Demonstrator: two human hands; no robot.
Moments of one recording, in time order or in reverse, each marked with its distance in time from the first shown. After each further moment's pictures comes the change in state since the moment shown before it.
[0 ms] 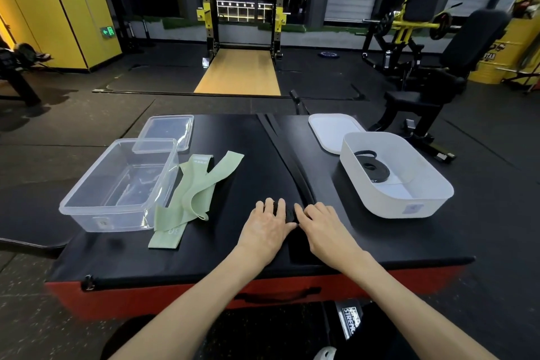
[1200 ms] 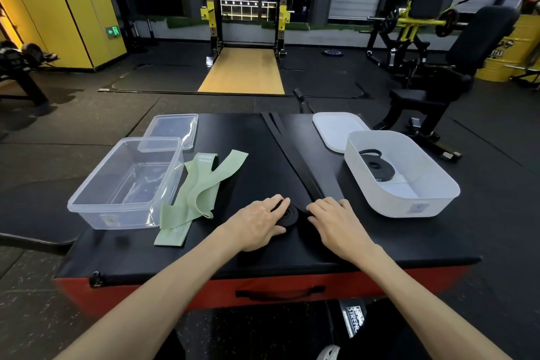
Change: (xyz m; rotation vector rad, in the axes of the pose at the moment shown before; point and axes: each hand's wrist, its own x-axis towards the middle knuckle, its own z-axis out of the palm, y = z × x) left_hand -0.009 -0.042 -0.022 -0.295 0.028 0.239; right_hand 0.003 0.018 -0.003 0.039 -0.025 0.061
